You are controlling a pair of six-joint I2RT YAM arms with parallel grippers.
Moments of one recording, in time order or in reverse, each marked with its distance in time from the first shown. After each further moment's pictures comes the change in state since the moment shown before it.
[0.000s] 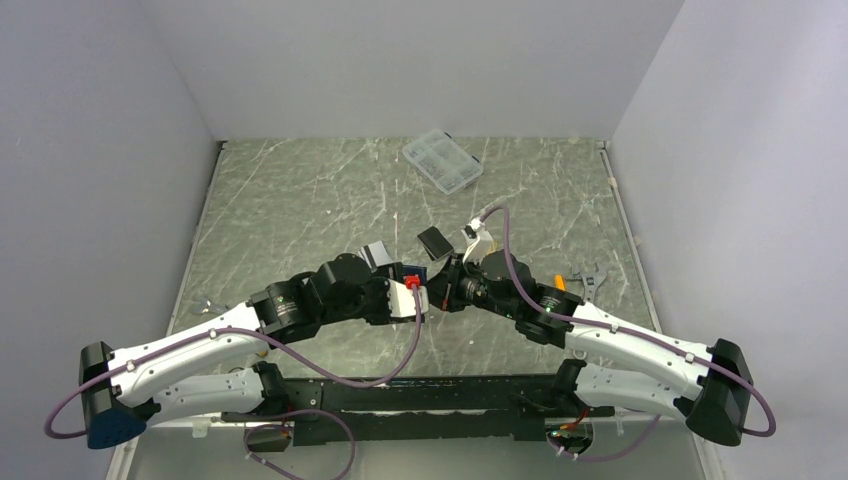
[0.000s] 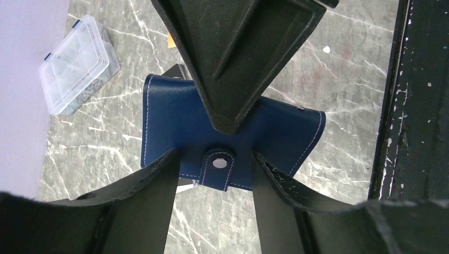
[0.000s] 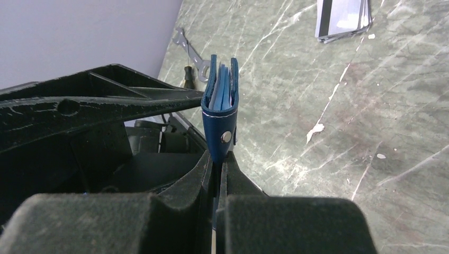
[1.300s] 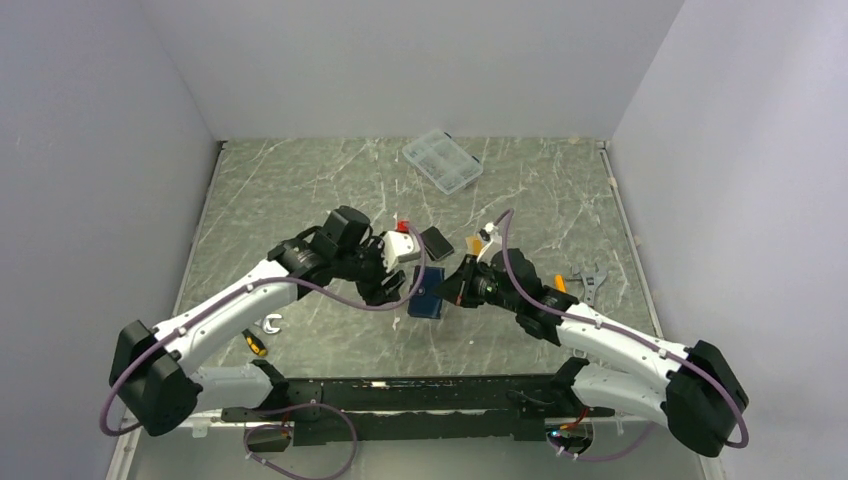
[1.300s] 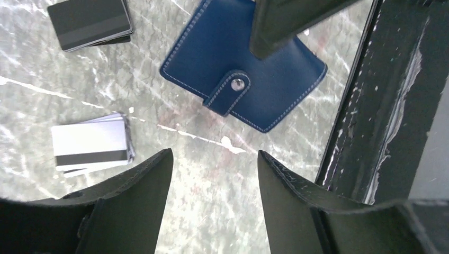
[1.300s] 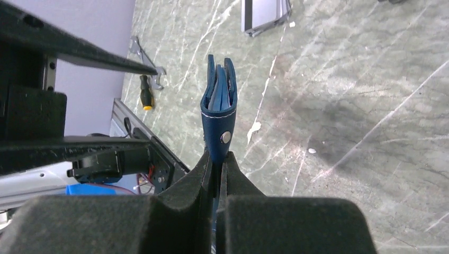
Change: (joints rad) left arm 0.393 0.266 0.103 -0.117 0.463 -0.188; right arm -0.230 0.052 -0.225 0.191 -0.160 -0.009
